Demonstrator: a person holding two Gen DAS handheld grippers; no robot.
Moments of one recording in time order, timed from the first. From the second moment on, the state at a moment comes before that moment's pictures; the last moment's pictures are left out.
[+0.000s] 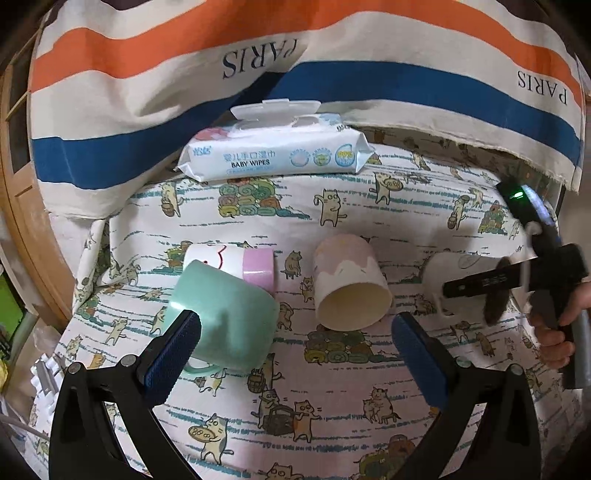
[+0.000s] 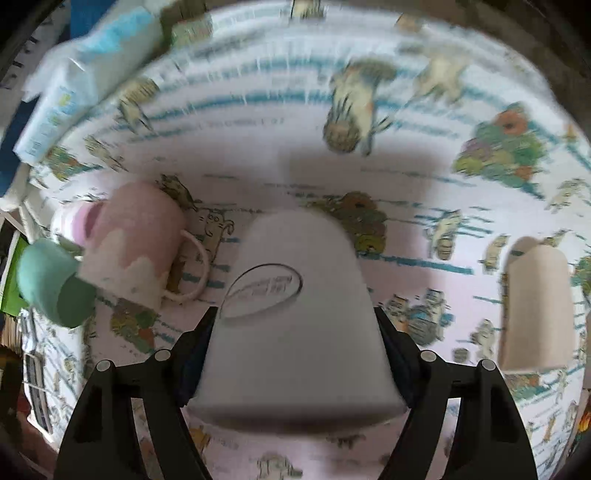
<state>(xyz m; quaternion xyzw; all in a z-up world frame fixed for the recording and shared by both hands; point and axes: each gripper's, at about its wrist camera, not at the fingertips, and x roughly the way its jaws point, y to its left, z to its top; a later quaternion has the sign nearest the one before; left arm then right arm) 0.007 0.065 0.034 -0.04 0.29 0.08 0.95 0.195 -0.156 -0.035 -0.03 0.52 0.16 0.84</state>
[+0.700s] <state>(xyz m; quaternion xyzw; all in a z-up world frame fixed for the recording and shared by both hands) -0.031 0.054 0.034 -0.05 0.30 0.07 0.95 0.075 -0.165 -0.034 0.04 0.47 0.15 0.87</state>
